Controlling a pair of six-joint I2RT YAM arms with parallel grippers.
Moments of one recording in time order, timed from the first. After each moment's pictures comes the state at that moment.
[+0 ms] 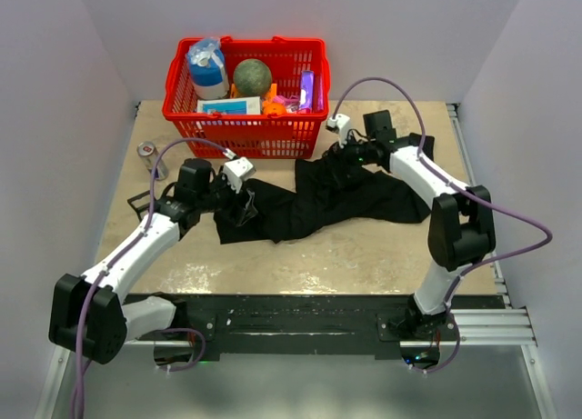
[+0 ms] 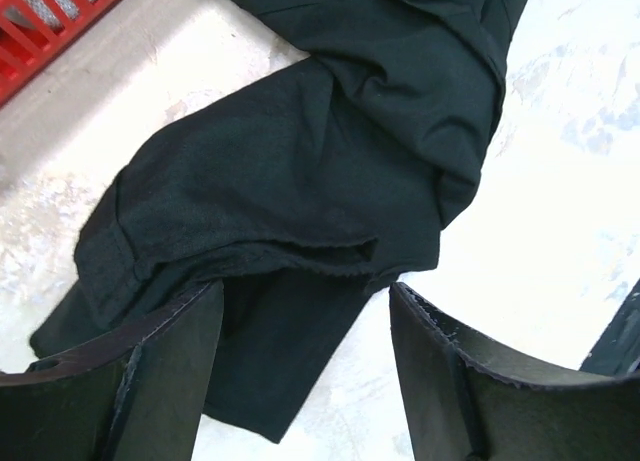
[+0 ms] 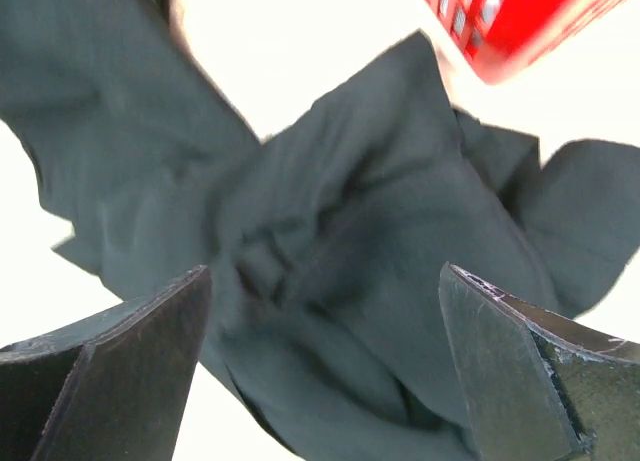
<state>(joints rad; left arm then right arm) -0.34 1.17 0.79 -0.27 0.45 0.24 0.26 1.78 1.37 -0.46 -0.64 -0.42</state>
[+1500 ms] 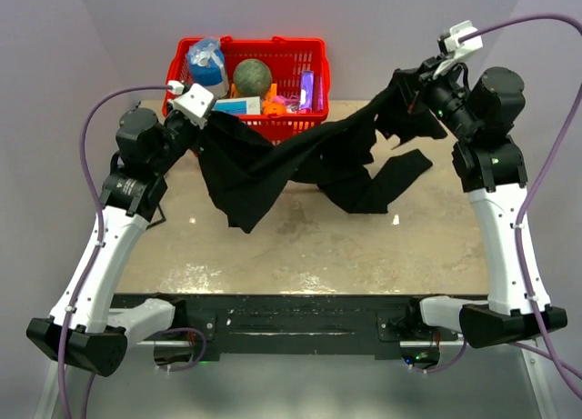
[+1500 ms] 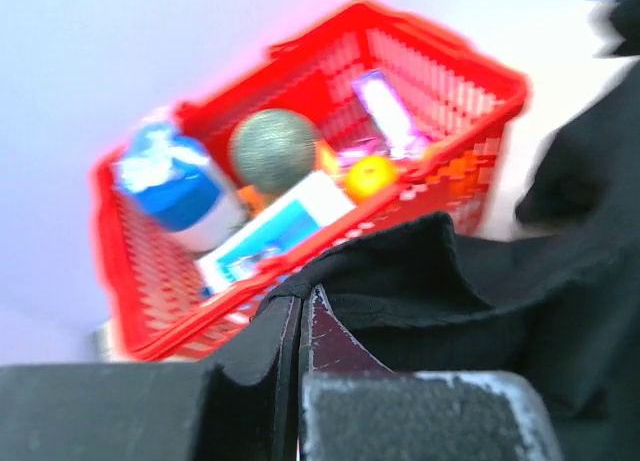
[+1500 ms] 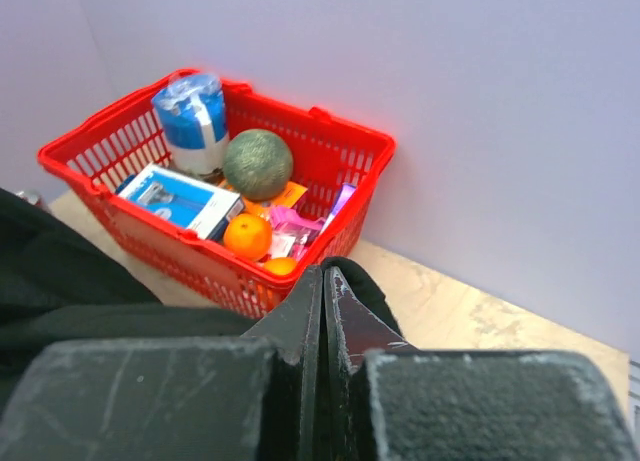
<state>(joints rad) -0.26 1.10 1.29 -0.28 0.19 0.34 0.14 1.26 1.66 -0.35 -0.35 -0.01</state>
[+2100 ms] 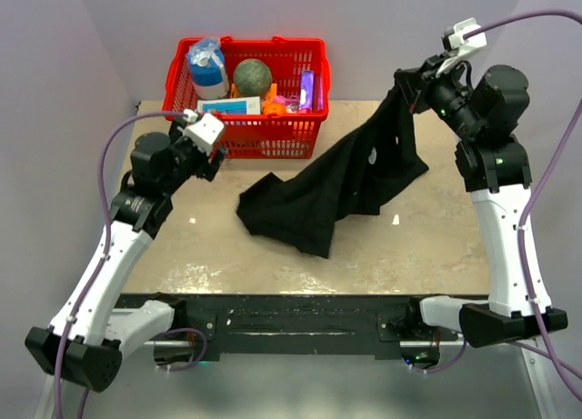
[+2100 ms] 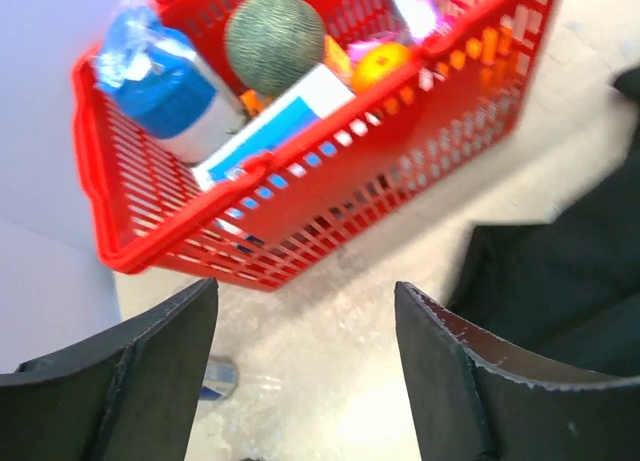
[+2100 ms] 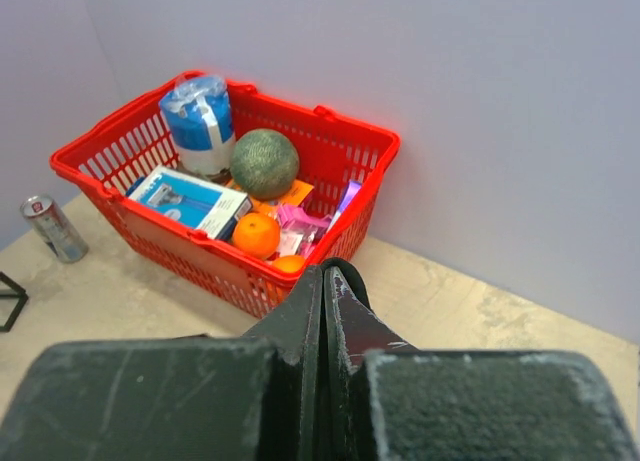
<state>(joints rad) -0.29 1.04 1.14 -0.33 0.07 0.40 0.14 1.25 1.73 -0.40 -0.34 0.01</state>
